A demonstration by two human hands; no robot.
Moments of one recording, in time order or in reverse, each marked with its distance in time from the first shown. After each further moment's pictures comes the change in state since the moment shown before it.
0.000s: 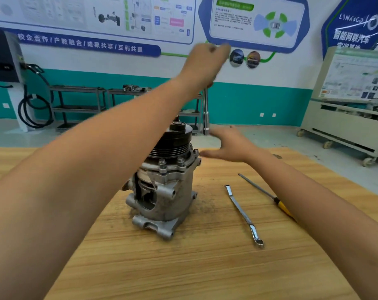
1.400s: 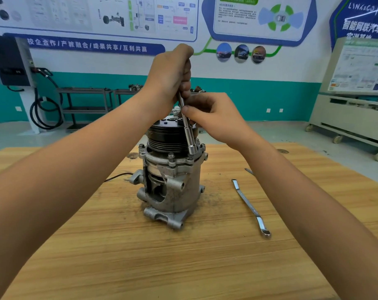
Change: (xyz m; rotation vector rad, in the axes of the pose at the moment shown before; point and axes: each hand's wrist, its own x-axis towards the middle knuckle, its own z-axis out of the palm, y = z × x) left_hand -0.049 -0.008 -0.044 -0.418 0.060 -0.154; right_hand -0.019 -0.095 -0.050 0.775 0.307 -0.026
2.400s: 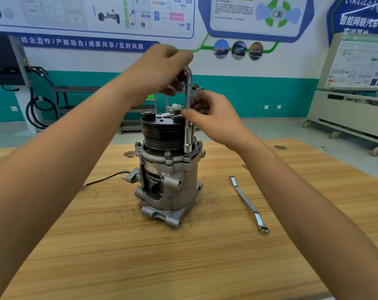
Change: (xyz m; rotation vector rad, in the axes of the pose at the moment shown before) left_hand 0.007 0.006 -0.019 0.597 -0.138 0.111; right_hand -0.004 0.011 -0.001 -0.009 0.022 0.047
